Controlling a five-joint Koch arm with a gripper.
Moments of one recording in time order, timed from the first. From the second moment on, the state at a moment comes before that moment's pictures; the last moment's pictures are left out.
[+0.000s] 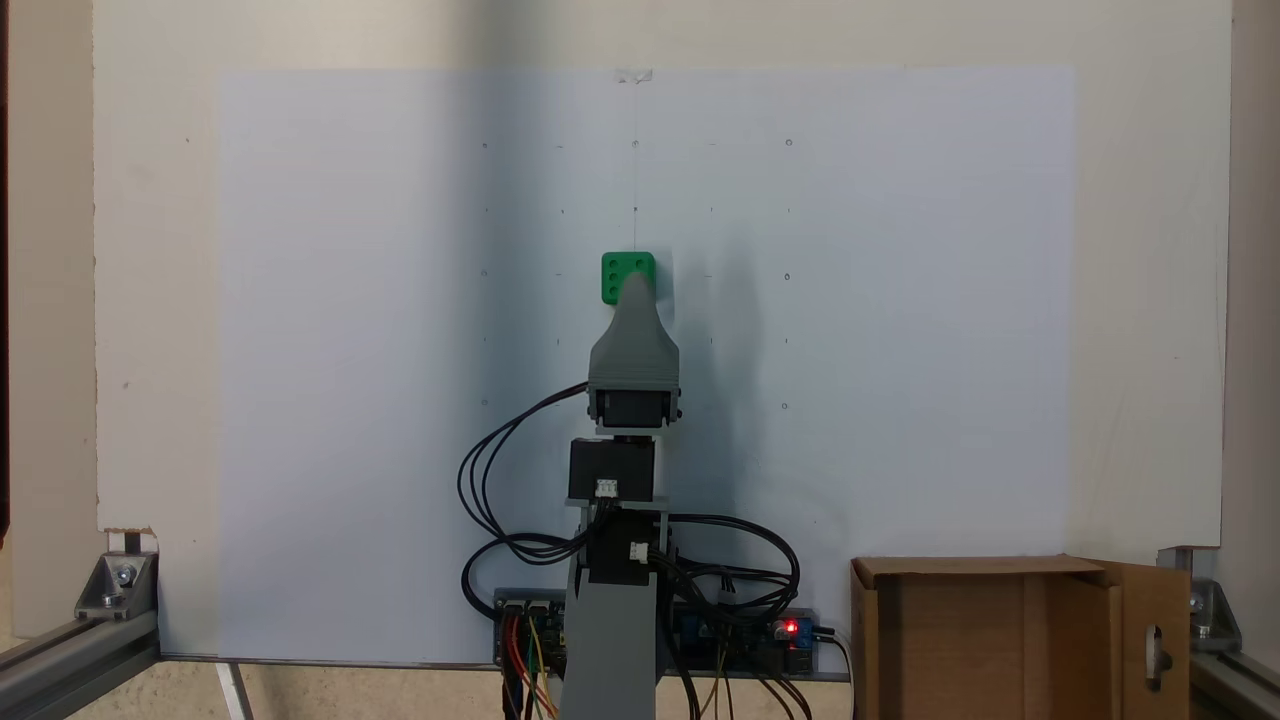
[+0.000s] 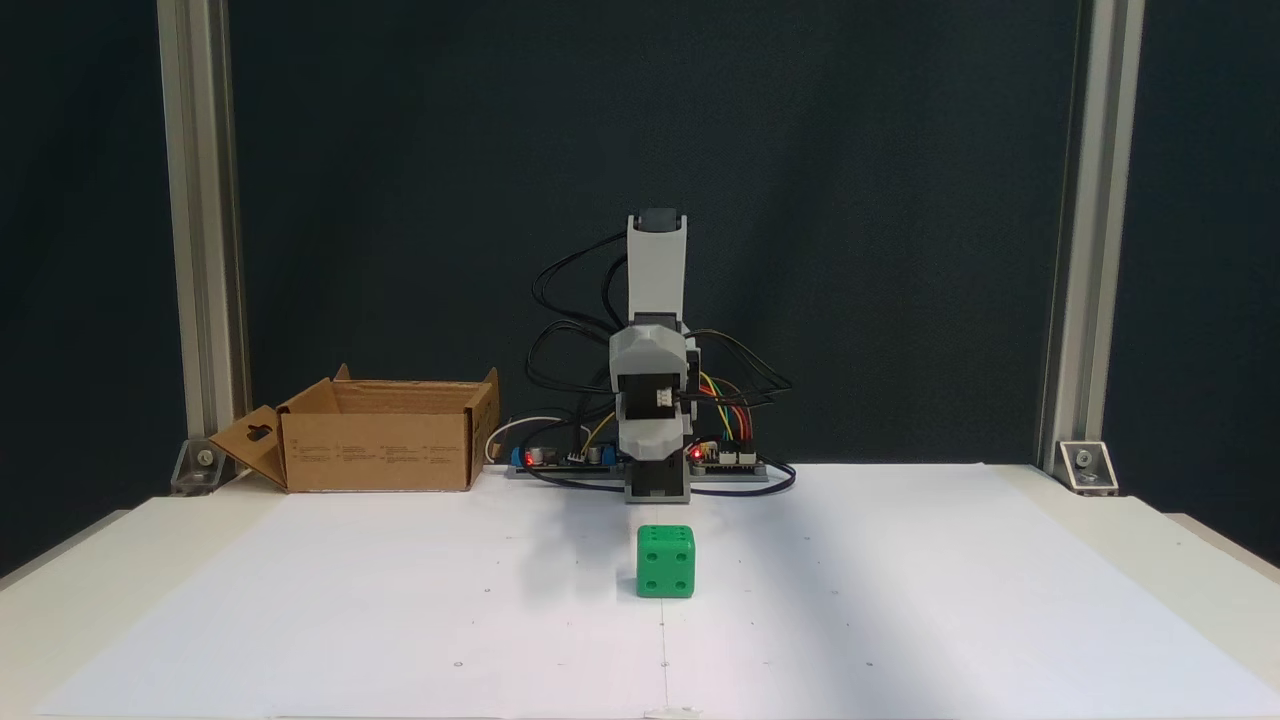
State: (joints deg) arm 1.8 129.5 152.4 -45.4 0.4
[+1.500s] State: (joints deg) arm 6.3 129.4 107.1 14.6 -0.1
